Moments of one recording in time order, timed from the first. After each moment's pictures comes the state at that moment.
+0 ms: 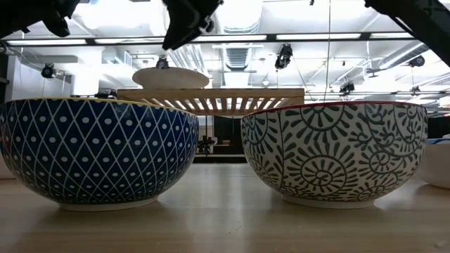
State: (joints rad) left arm -0.34 0.19 0.02 0.98 -0.51 0.54; right arm -0.05 2.19 2.36 -0.84 0.29 -0.26
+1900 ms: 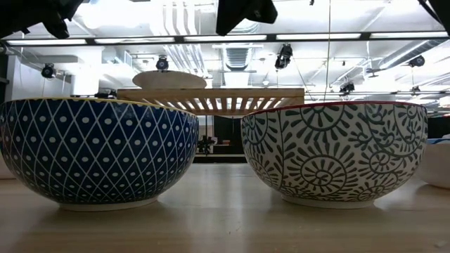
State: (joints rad) left arm -0.34 0.19 0.02 0.99 -0.54 0.54; right arm 0.15 2.04 2.20 -1.28 0.16 0.59
